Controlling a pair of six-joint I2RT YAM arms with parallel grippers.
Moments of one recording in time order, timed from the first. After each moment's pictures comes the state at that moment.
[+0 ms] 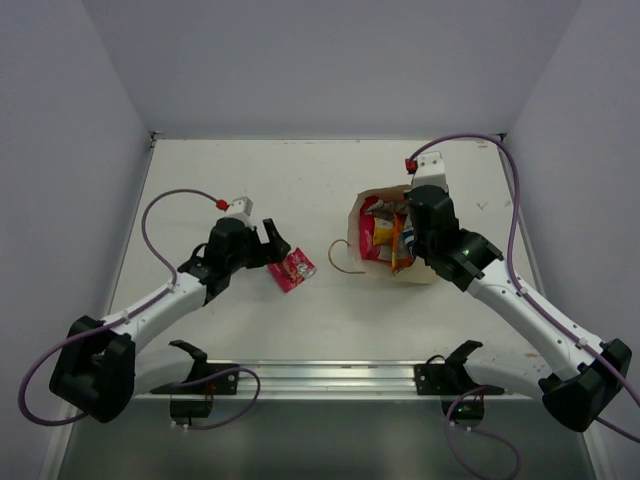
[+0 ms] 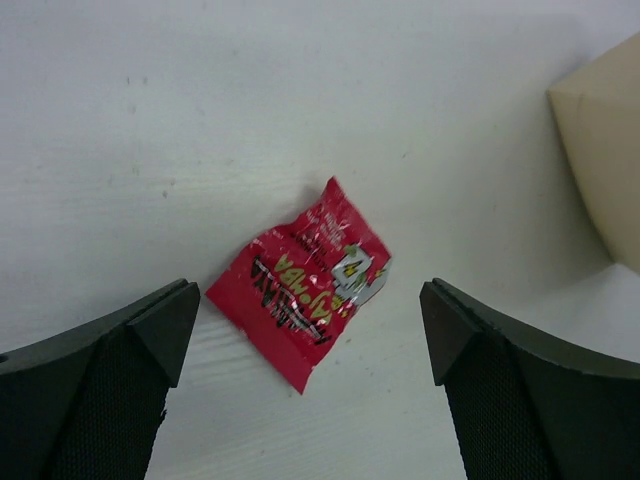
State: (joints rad) left arm -0.44 1.18 0.49 0.08 0.04 -0.61; right arm 0.65 1.09 1.05 -0.41 0.81 -0.01
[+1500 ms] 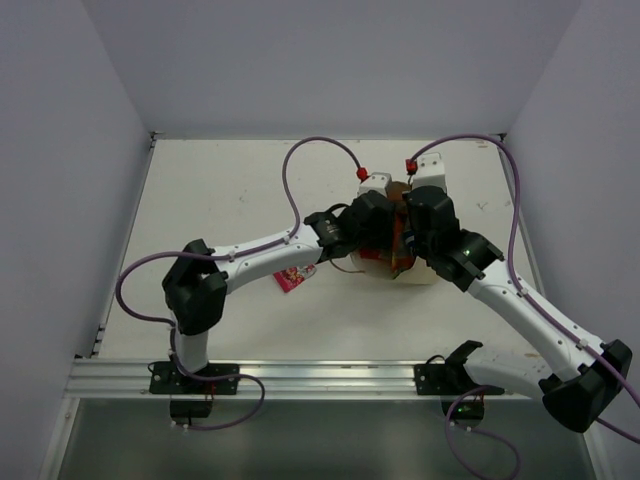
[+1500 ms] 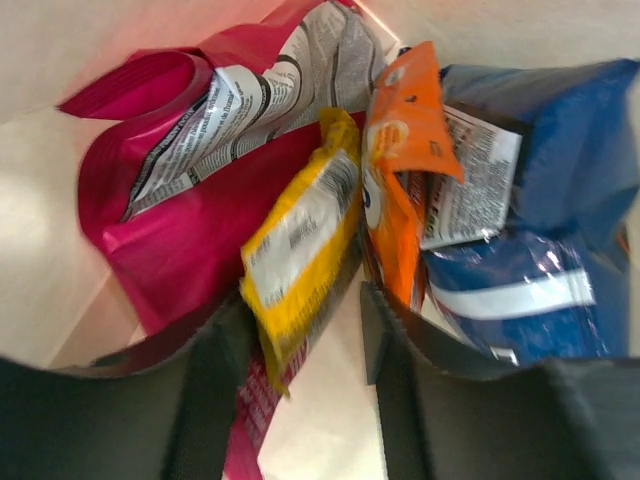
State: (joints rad) left arm -1.01 1.87 1.56 -0.35 -0.28 -0.65; right arm 0.65 1.08 1.05 -0.43 0.76 0.03
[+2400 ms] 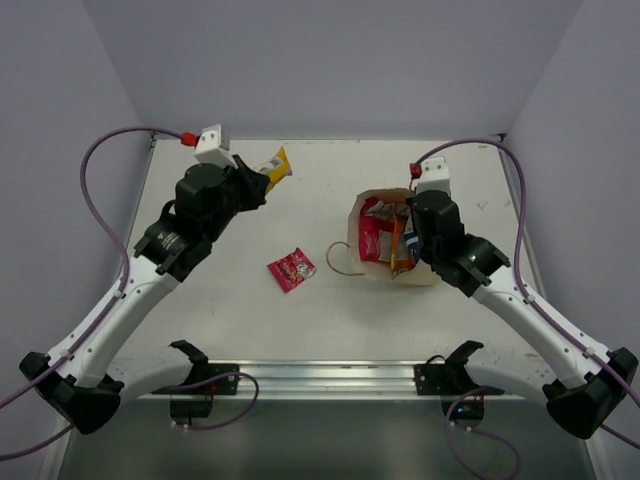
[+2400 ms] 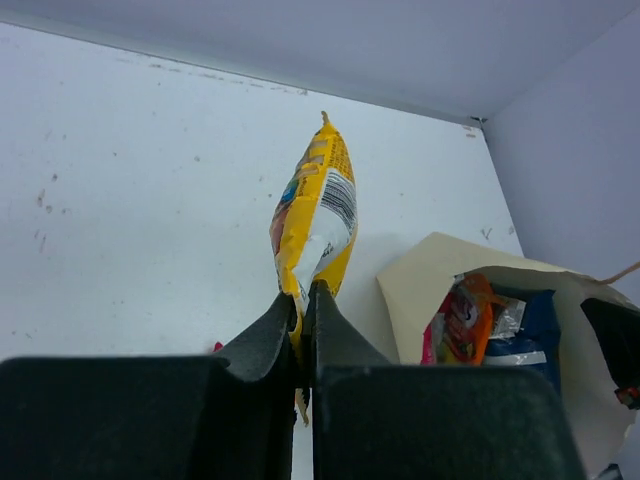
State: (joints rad) left arm -0.61 1.10 1.25 -0.40 -0.28 -0.58; right arm 0.65 1.04 1.04 -0.45 0.74 0.05
